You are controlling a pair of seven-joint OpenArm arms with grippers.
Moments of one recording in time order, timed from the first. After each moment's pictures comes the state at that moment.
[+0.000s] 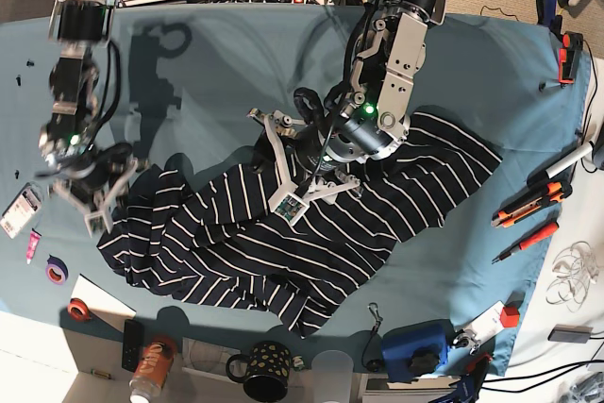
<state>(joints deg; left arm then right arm) -5.0 8.7 21.2 102.9 -9.3 -16.5 59.5 10.8 26.3 9.2 81.6 5.7 25.4 -40.9</state>
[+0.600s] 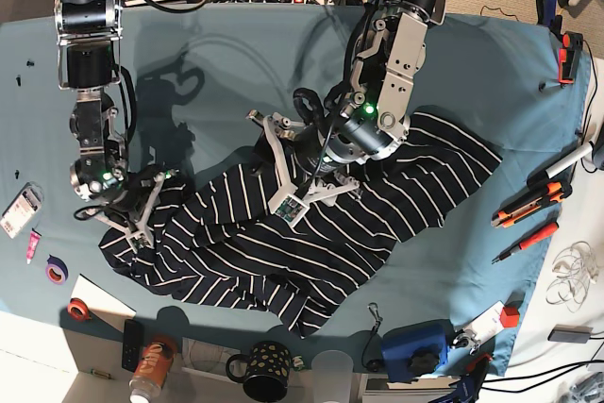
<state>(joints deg) -5.0 8.7 21.2 102.9 -9.3 -16.5 58.0 20.5 26.2 -6.7 66.1 3.0 24.7 -43.2</state>
